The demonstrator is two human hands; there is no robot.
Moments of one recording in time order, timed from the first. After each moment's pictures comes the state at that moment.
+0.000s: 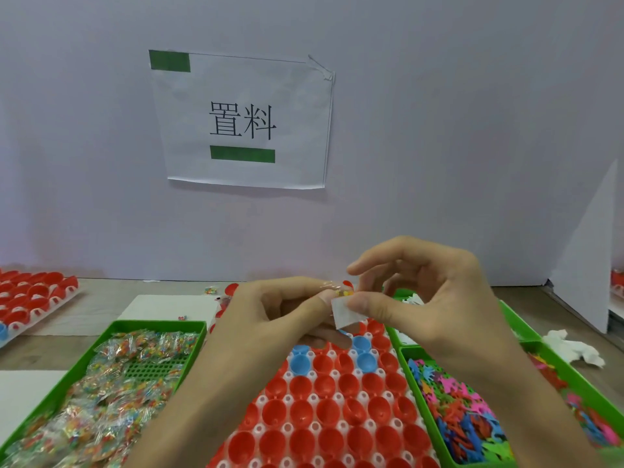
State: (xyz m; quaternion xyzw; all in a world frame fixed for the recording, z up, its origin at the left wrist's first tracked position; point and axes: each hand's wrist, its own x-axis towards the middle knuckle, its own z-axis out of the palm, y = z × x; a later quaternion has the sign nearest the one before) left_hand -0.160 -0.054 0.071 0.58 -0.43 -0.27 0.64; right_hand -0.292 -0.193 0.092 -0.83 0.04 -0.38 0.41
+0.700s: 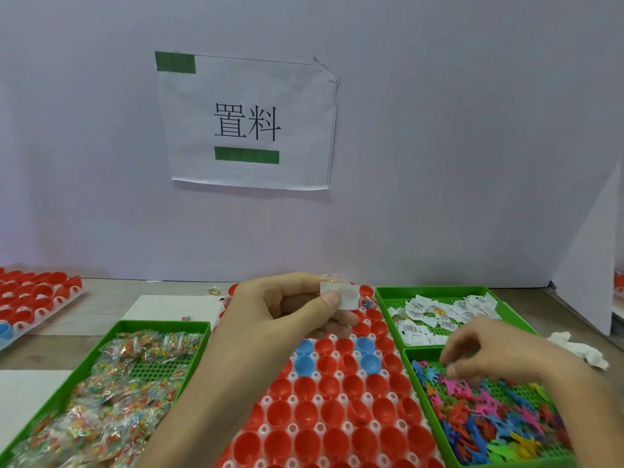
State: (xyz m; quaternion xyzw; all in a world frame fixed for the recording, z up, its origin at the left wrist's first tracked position) left_hand -0.158 -0.052 0.071 0.57 -0.41 -0.25 0.66; right_hand -0.337 -0.304 0.035 -0.89 0.36 0.09 0.28
